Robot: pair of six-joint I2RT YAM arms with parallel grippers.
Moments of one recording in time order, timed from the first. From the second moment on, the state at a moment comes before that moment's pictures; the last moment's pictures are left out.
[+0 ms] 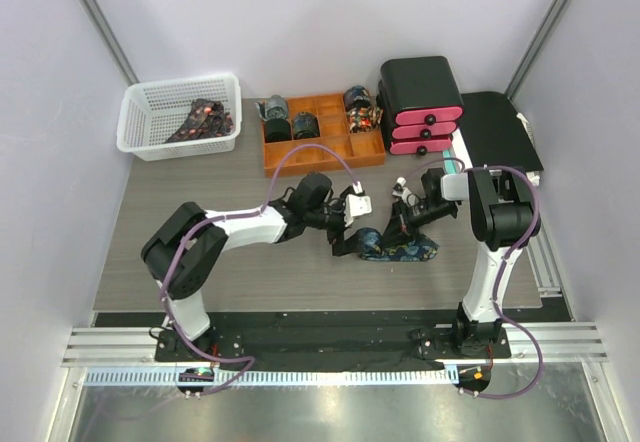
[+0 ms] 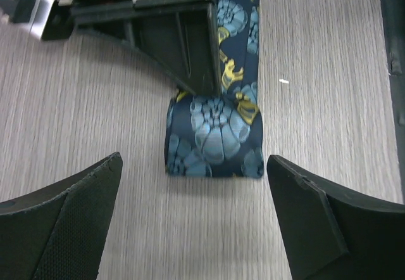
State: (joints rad) left arm -0.79 1.77 0.99 0.18 0.63 0.42; right arm 0.08 2.01 1.02 -0.66 -0.97 0.04
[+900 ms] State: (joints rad) left arm -0.86 1.89 1.02 0.21 0.54 0.48; right arm 0.13 2.00 1.02 -0.57 -0.96 0.14
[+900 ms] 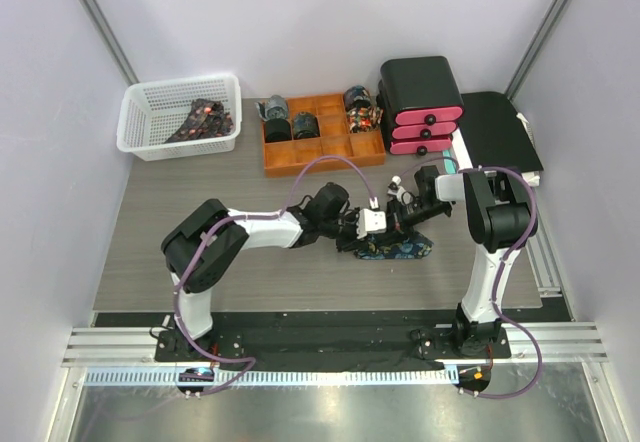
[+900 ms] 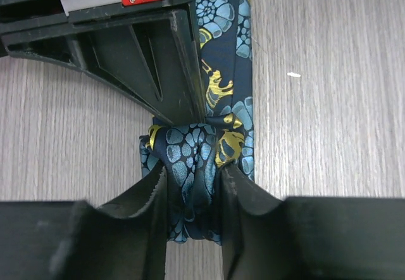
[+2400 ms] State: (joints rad) left arm -0.89 1.98 1.24 -0.16 0.46 0.51; right arm 0.08 1.89 0.98 -0.59 -0.91 0.12
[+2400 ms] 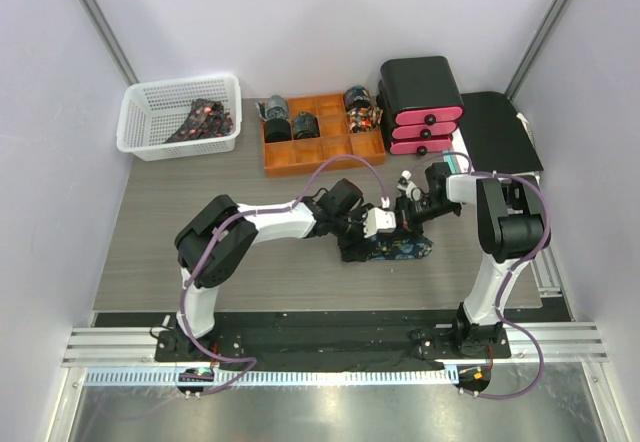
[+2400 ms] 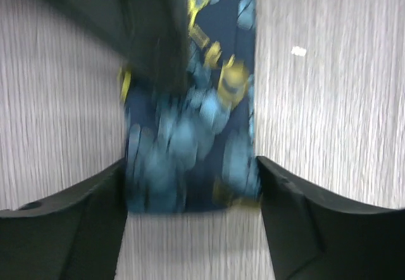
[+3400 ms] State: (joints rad) left arm -0.86 1.94 1.07 0.16 0.61 0.37; right arm 0.18 1.99 1.08 -0.71 -0.81 0.13
